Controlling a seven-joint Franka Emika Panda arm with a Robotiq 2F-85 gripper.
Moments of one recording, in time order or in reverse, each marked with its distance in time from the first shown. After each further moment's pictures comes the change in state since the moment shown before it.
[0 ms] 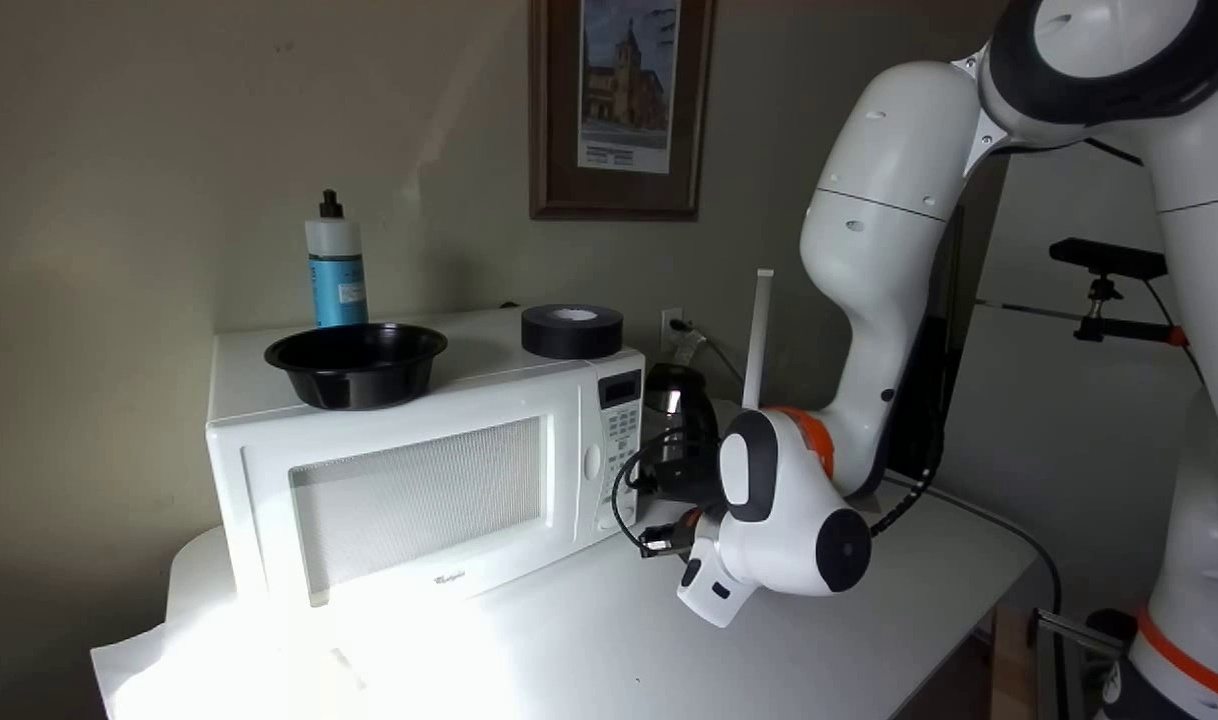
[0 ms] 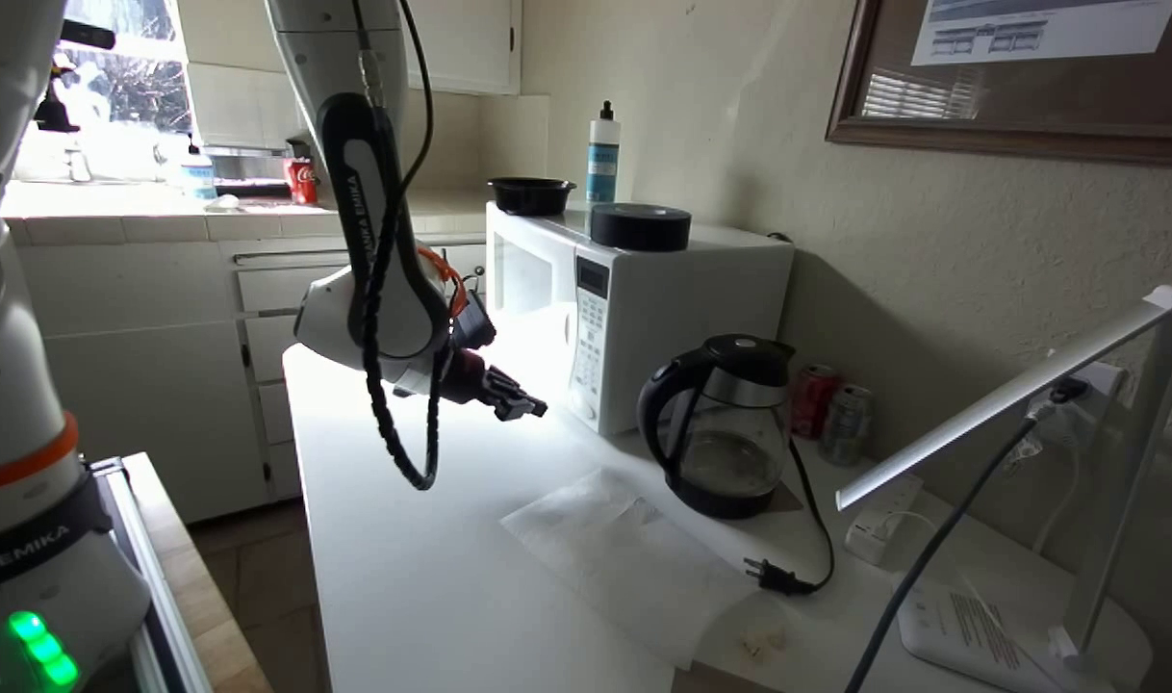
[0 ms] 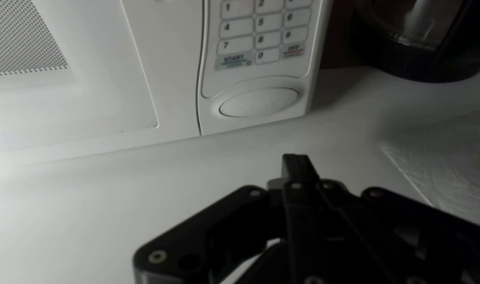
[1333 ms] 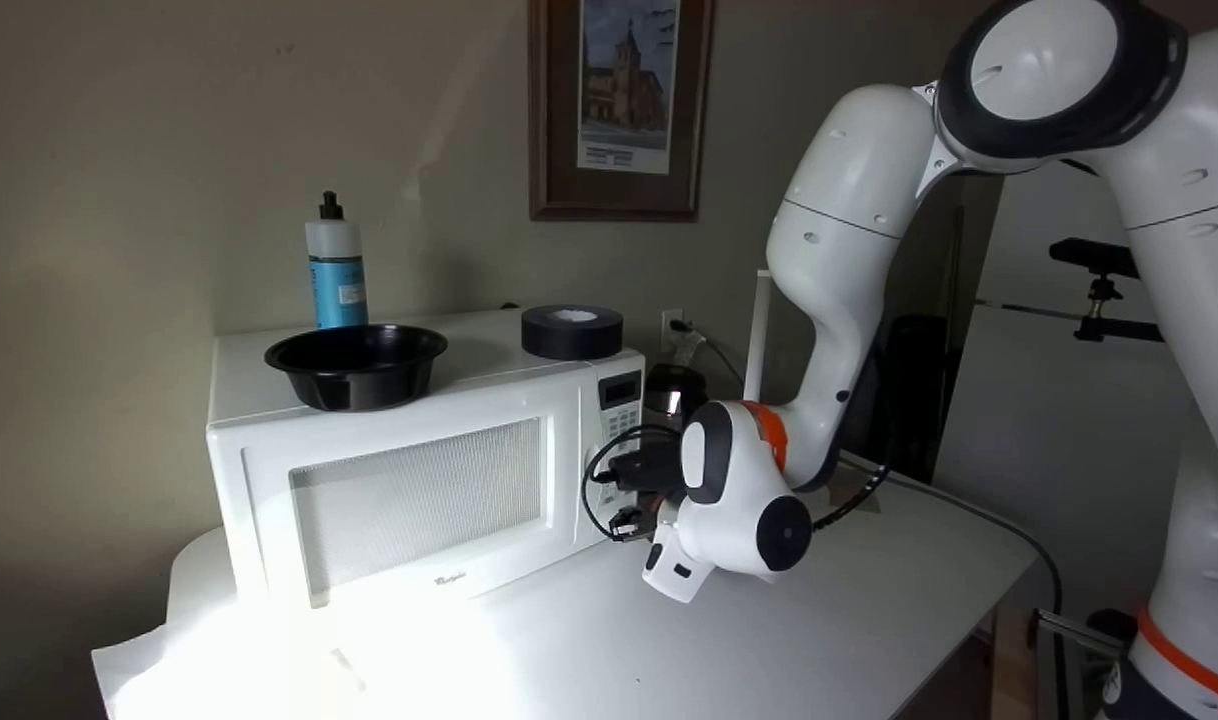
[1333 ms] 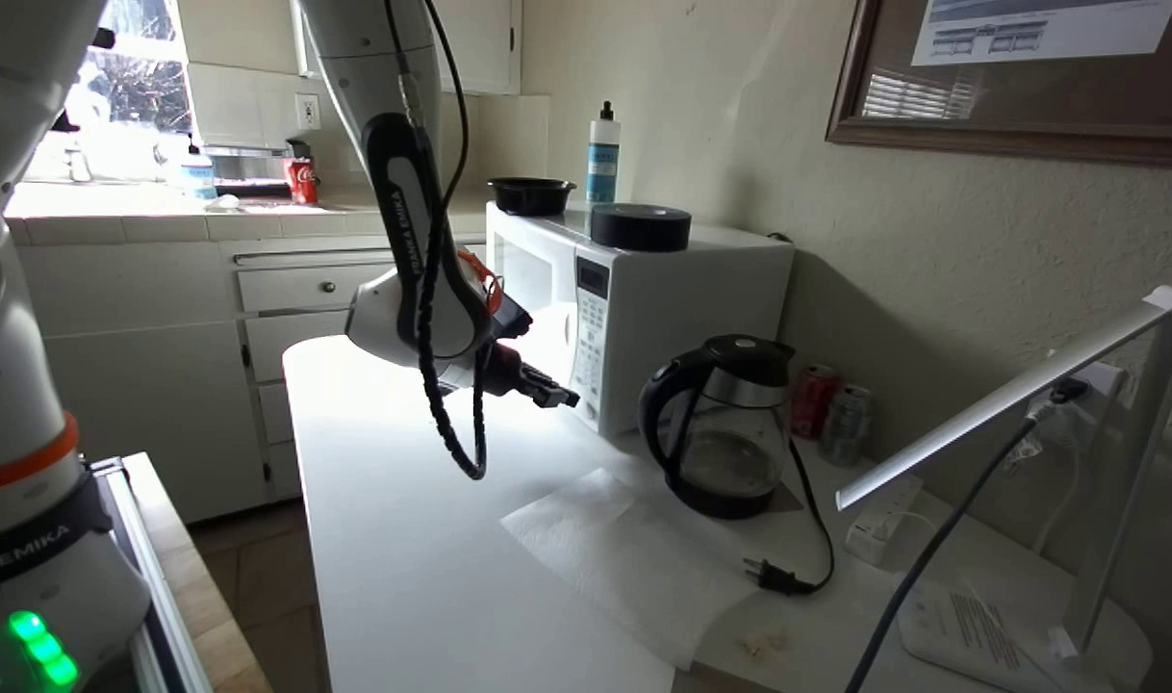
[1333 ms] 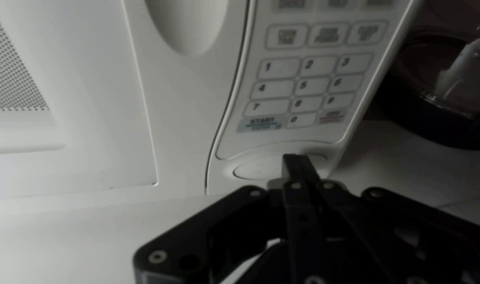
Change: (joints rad) arm -0.001 0.092 -0.036 0.165 0.000 0.024 -0.151
